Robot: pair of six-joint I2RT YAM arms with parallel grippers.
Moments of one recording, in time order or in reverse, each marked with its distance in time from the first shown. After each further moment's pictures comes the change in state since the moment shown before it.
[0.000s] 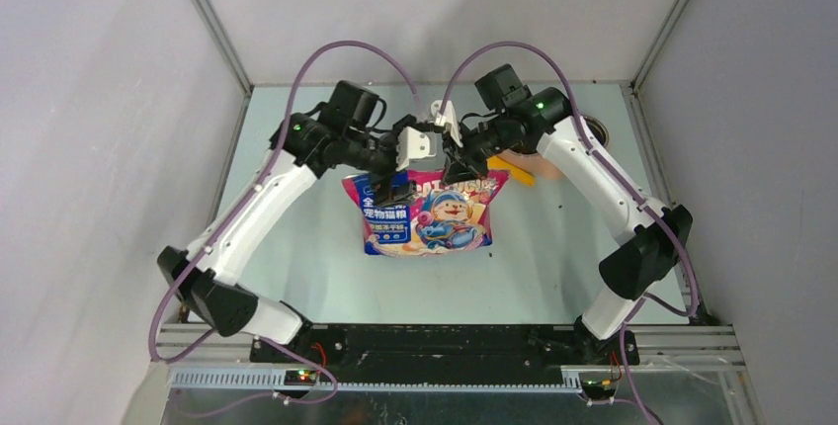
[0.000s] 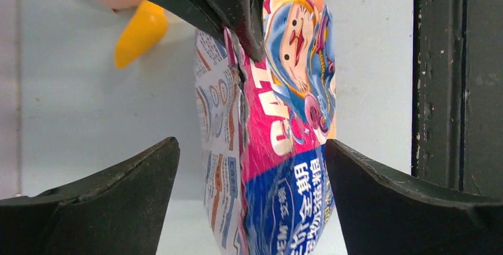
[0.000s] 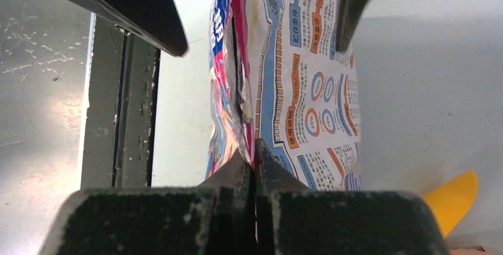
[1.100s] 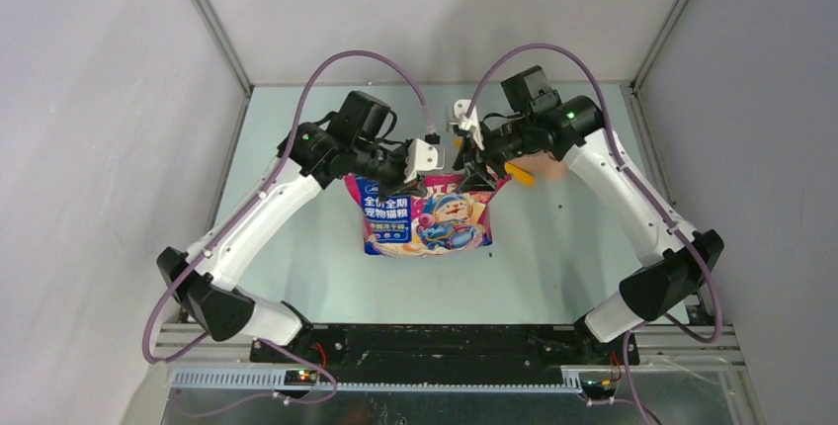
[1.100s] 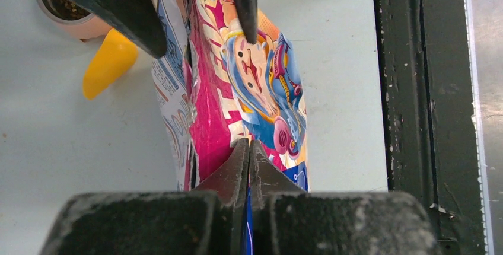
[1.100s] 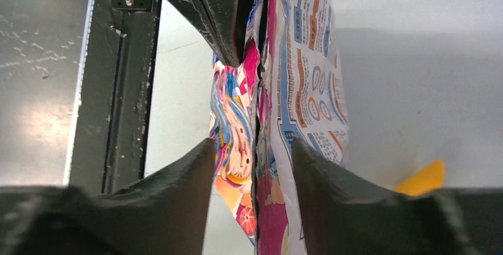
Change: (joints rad) left arm -0.072 0.009 -0.060 0.038 0.037 -0.030; right arm -0.051 -0.143 -0.106 0.037 -0.027 -0.037
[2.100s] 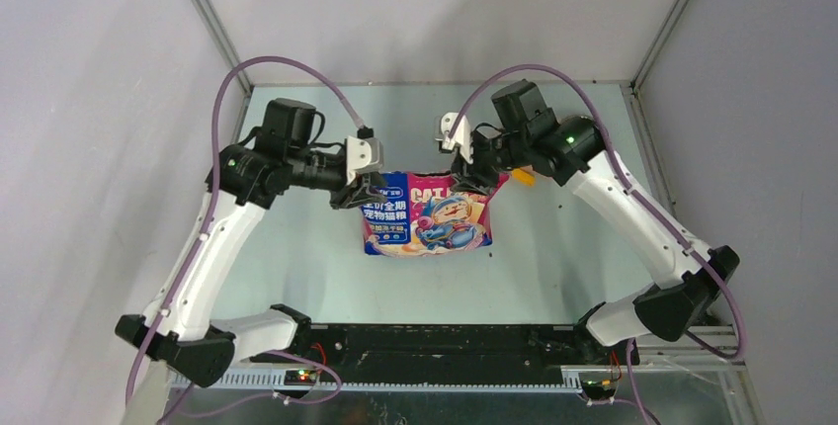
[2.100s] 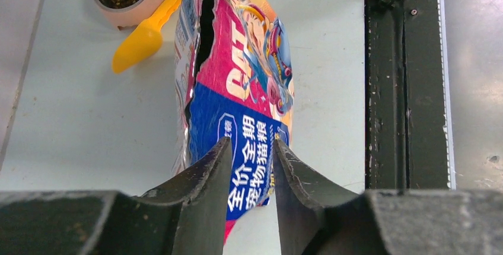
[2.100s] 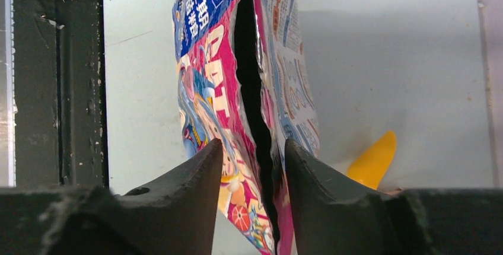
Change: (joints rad) left arm 0.249 -0.265 -0.093 -0.080 0.192 0.001; right arm 0.113 -0.115 -0.083 0.138 0.278 0.085
